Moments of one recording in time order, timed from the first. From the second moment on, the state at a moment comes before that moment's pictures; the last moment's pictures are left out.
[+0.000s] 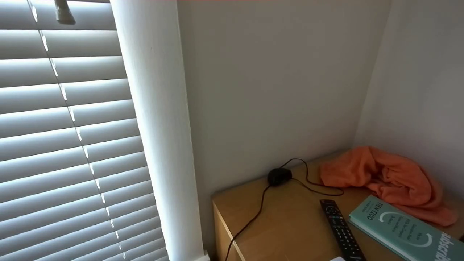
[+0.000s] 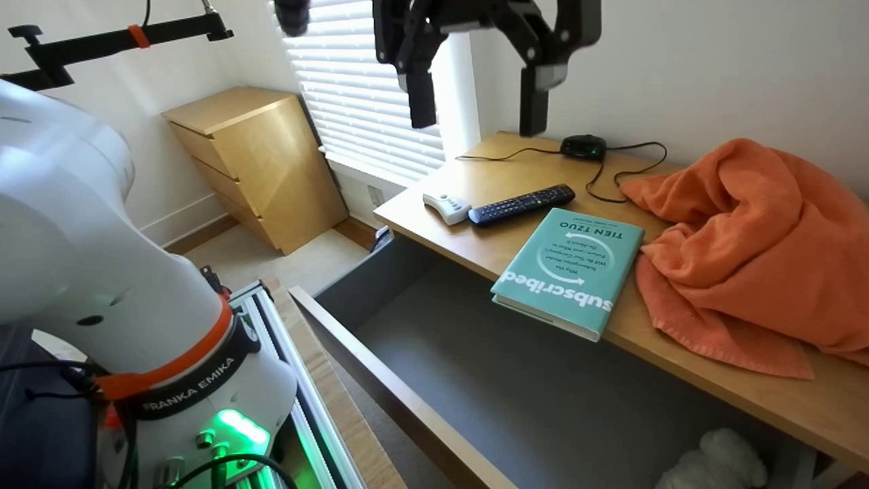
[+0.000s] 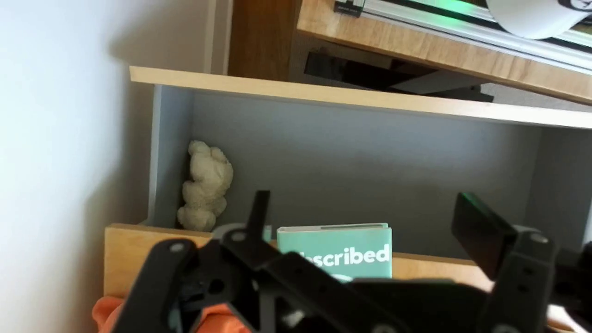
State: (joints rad) arm -0.14 -0.65 -0.32 -2.49 -0.36 1.74 -0.54
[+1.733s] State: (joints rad) arm -0.38 0.12 -0.47 -2.59 0.54 2.18 -1.24
